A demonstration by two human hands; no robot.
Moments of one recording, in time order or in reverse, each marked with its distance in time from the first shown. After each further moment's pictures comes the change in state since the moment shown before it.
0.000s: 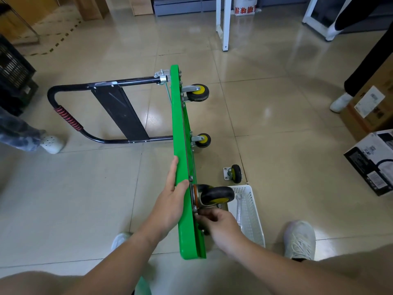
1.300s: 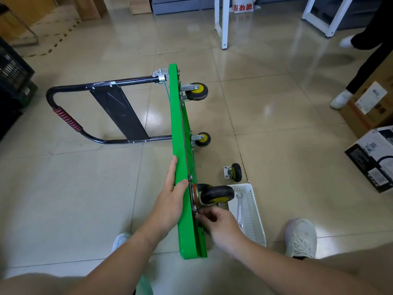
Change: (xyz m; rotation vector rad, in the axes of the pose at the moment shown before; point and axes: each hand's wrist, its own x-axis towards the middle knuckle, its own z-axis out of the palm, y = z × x) left_hand 0.001 -0.001 0.001 -0.030 0.001 -0.012; right_hand -0.003 -0.001 0.000 0.004 0.018 -0.067
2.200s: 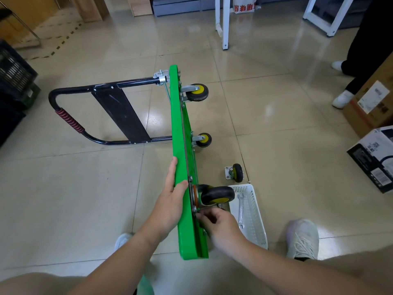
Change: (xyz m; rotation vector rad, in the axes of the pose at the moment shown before) left_hand 0.001 -0.003 0.000 -0.034 0.004 -0.026; right_hand 0.000 0.000 0.001 -0.088 0.037 -0.083
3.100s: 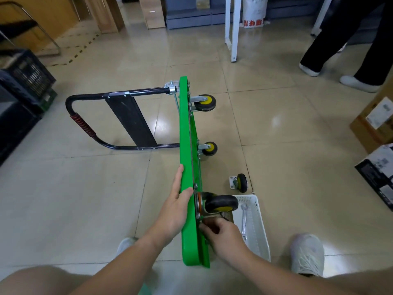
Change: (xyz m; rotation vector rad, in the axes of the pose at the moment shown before) left_hand -0.006 0.007 0.002 0.021 0.022 0.019; right_hand -0.004 -0.005 -0.004 -0.138 -0.023 0.014
